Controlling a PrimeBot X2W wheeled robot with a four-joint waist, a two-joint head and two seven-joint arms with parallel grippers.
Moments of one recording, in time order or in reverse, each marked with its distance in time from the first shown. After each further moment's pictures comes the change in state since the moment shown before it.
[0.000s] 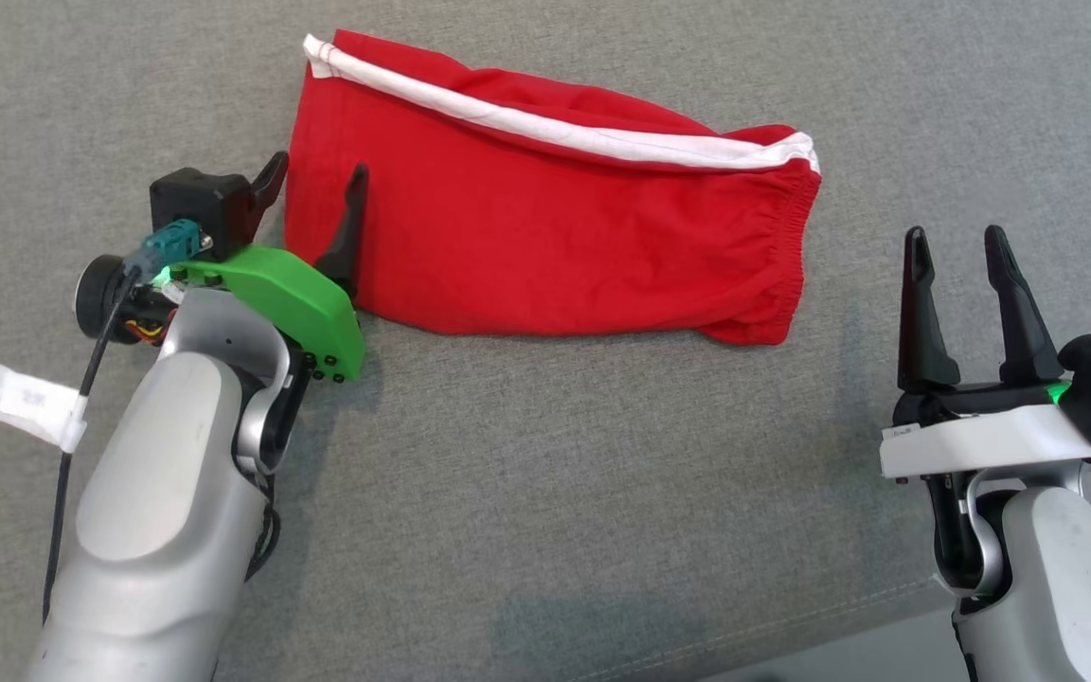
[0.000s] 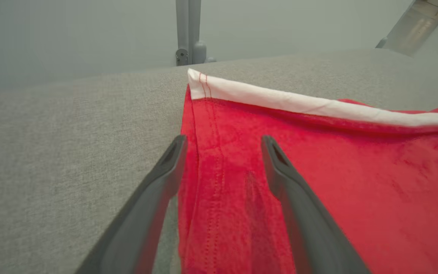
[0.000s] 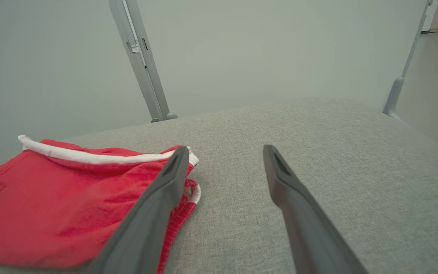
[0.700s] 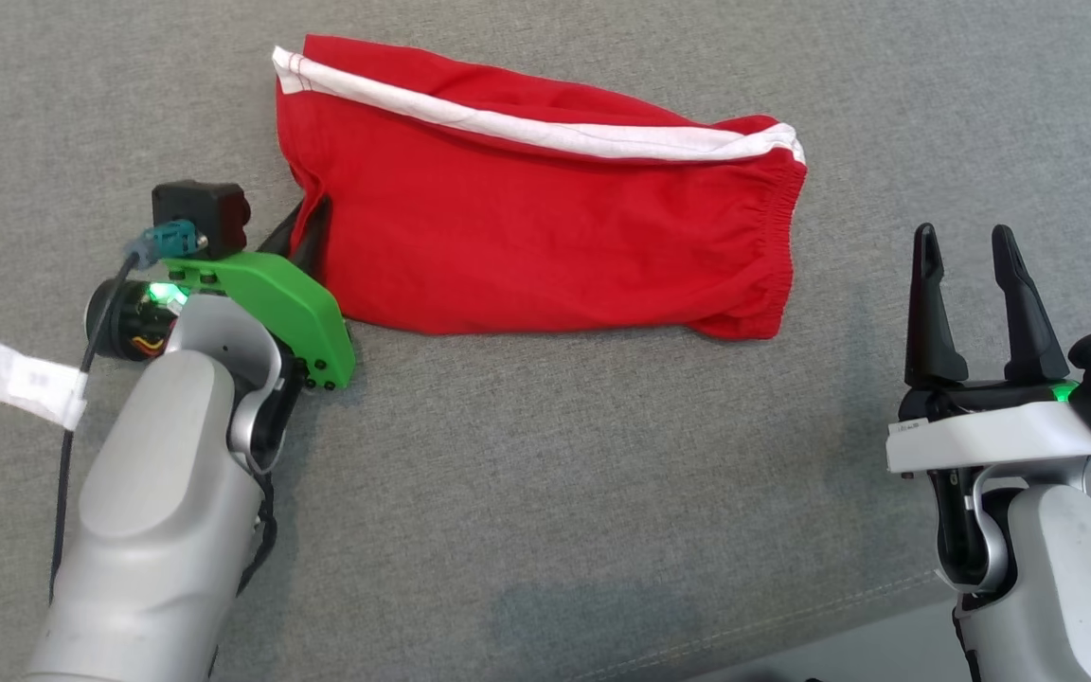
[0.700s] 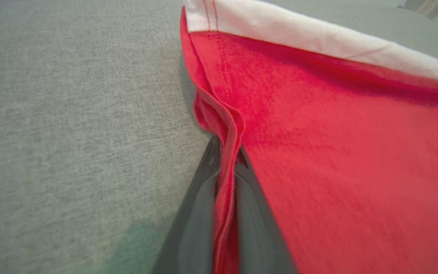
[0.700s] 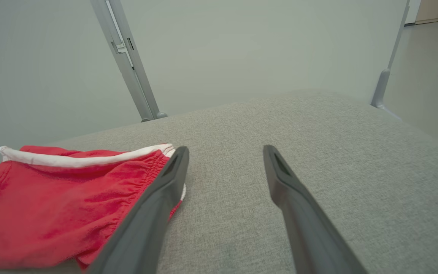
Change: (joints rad) left arm -0.078 -0.007 -0.011 0.266 -0.081 -0.053 0.026; right arm -0.006 0.009 -0.012 0.012 0.027 0.000 0.000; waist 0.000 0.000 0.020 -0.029
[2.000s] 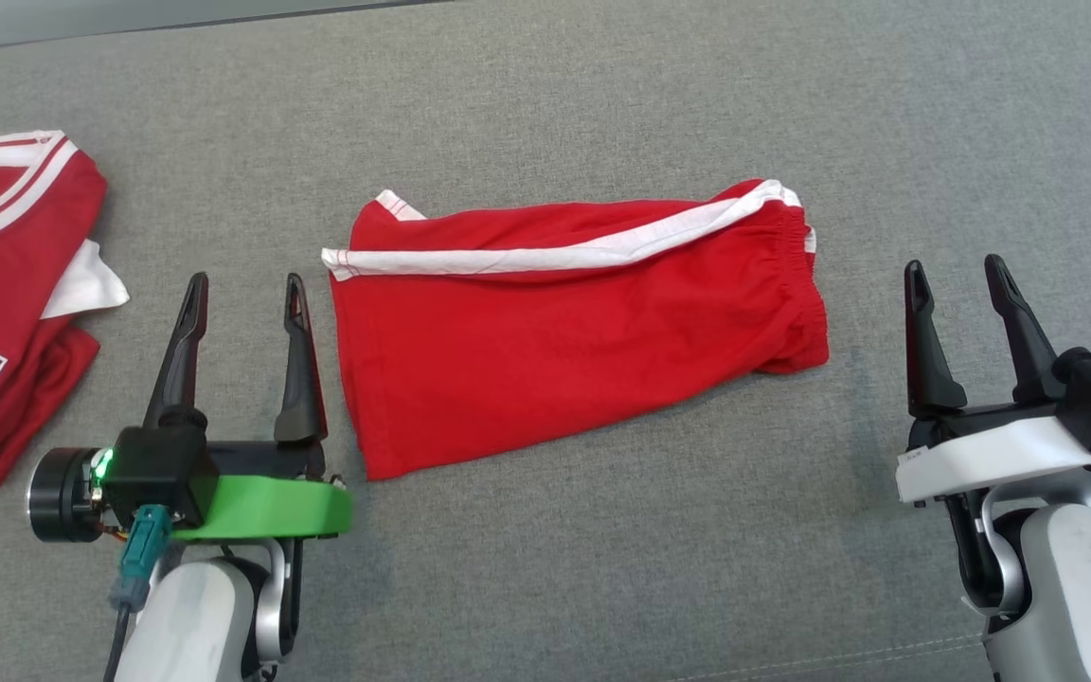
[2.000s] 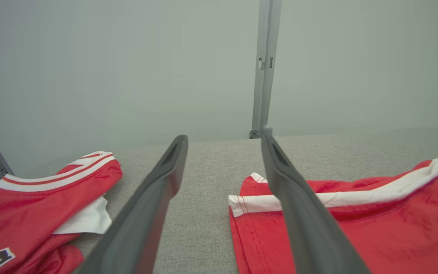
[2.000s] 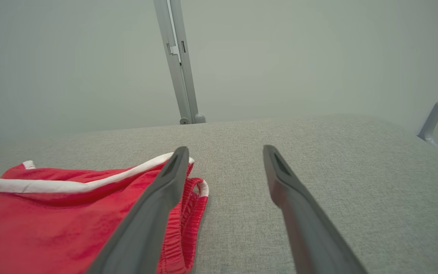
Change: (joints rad) left arm 0.487 0.040 0.054 -0.626 0.200 0.310 -0.339; right arm 0.038 -0.069 0.026 0.007 -0.058 0.000 0.056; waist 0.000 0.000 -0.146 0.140
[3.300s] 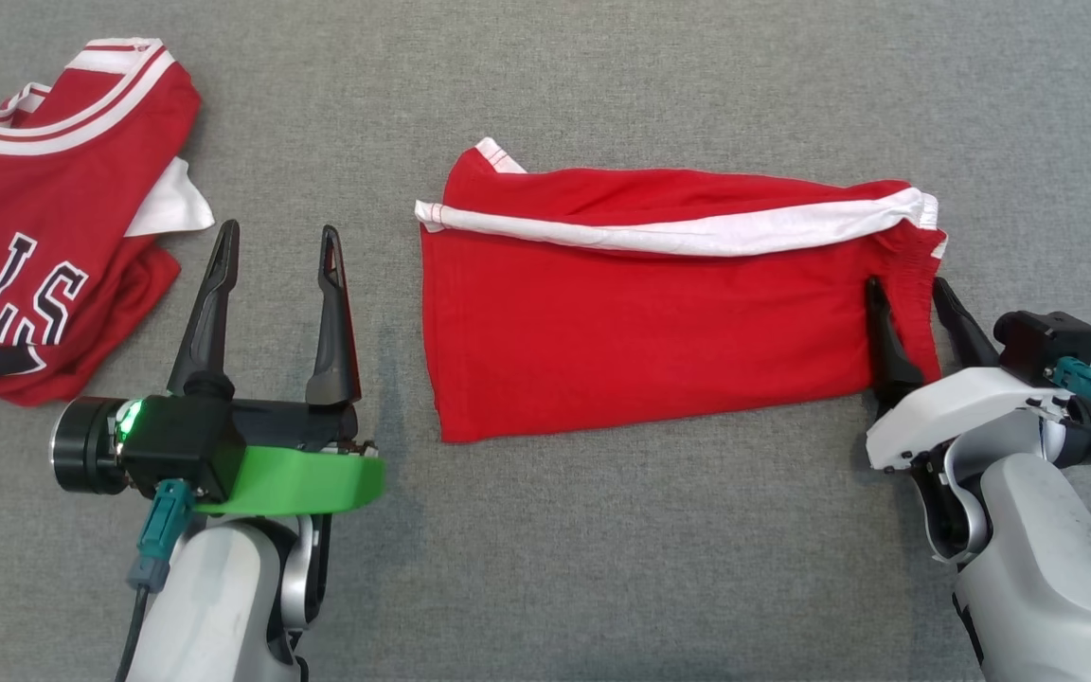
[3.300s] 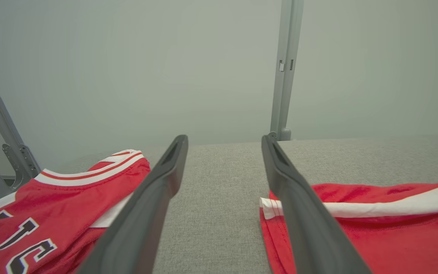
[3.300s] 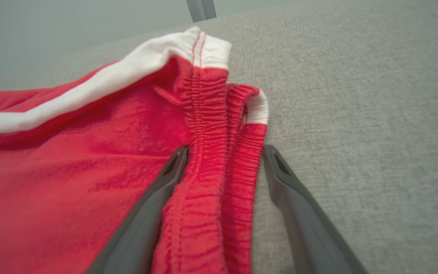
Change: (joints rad) left arm -0.057 -0.036 -0.021 -0.028 0.021 -0.035 -0.012; right arm -0.202 -0.011 0.029 0.437 0.088 0.001 0.037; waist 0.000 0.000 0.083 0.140
